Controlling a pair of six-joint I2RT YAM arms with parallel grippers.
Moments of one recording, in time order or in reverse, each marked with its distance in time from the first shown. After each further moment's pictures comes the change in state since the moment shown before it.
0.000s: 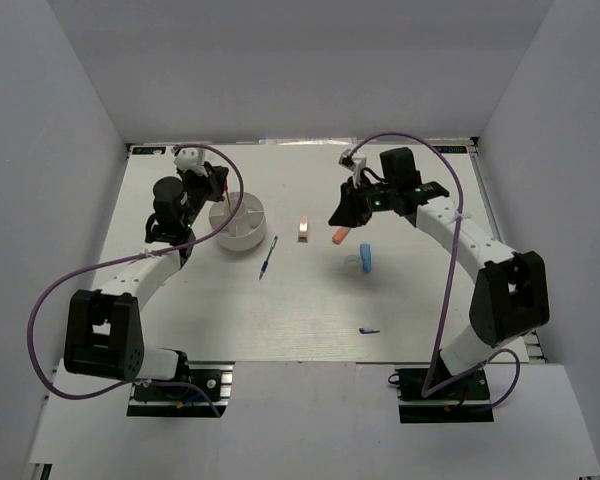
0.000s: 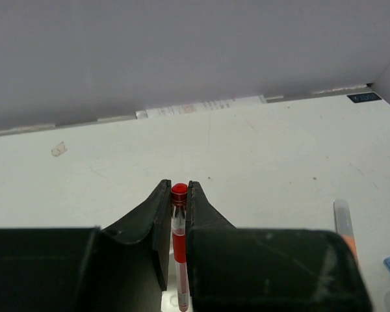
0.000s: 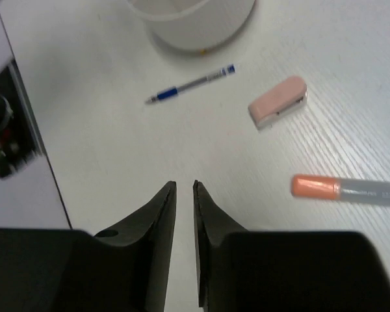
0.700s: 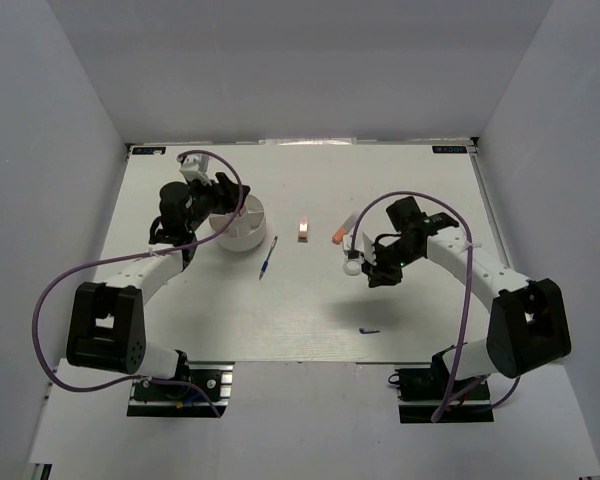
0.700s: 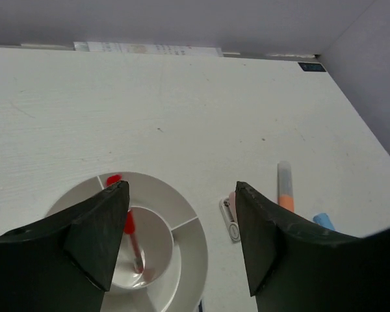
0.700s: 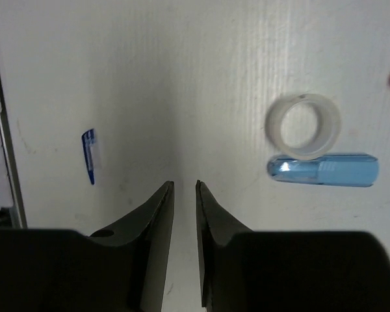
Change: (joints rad) left arm 0.000 0.042 -0.050 -0.062 0.117 -0.183; right arm 0.006 -0.206 -0.299 -0.518 0.154 -1.051
